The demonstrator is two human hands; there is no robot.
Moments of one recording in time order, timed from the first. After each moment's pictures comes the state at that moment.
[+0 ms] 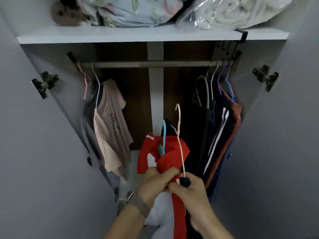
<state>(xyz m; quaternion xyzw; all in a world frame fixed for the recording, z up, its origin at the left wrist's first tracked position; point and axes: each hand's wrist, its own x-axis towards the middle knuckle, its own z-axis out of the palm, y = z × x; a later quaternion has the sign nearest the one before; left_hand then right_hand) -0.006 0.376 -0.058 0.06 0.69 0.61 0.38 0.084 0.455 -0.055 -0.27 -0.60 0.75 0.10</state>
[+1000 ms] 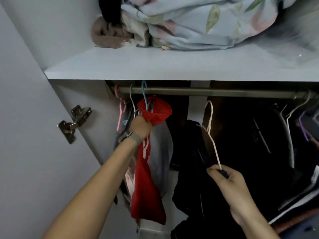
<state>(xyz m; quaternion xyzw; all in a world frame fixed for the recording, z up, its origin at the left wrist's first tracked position) -0.367 0.366 0.016 0.07 0.91 0.40 0.03 -0.147 0.517 -0.026 -0.31 -0.65 0.69 0.11</state>
